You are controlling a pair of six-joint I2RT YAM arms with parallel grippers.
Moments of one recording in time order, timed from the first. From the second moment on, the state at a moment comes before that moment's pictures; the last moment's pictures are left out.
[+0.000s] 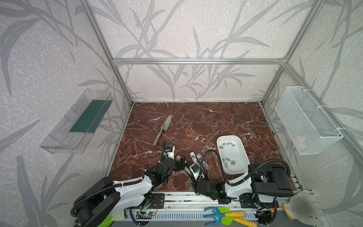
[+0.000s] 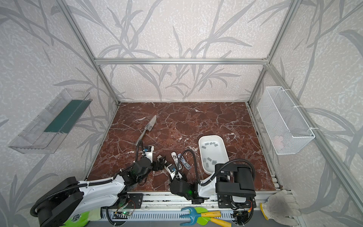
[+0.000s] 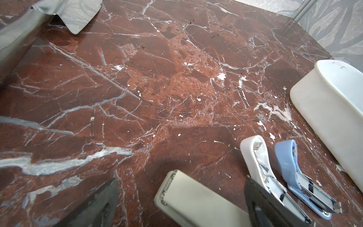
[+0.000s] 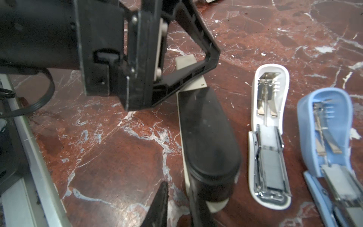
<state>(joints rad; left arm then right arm) -0.81 1.07 0.10 0.41 -0.36 -0.55 1.49 1.73 0.50 0.63 0.59 0.55</state>
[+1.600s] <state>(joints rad) -0.81 0.99 0.10 0.35 -0.33 -0.55 1.39 1.67 0.55 0.59 0.51 0.45</state>
